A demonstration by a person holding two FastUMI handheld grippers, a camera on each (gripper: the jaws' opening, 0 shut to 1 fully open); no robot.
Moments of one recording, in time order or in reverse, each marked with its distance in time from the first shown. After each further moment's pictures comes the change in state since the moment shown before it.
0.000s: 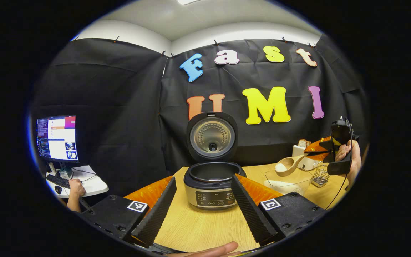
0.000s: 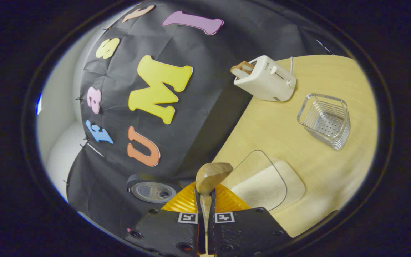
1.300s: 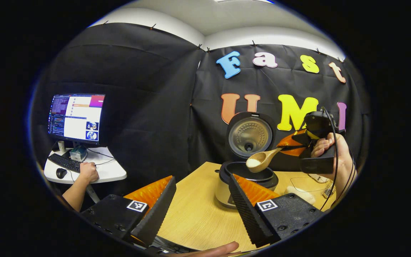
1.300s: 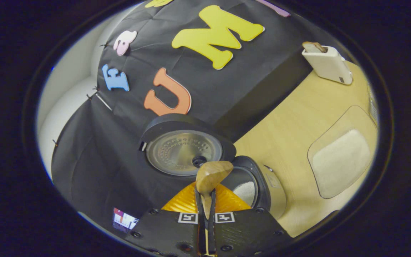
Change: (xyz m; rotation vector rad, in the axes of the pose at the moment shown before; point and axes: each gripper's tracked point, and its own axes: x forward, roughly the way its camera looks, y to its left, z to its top) left arm -0.004 0.092 -0.018 -0.161 0.034 0.162; right arm 0.131 0.151 -0.188 -0.330 0.209 -0.013
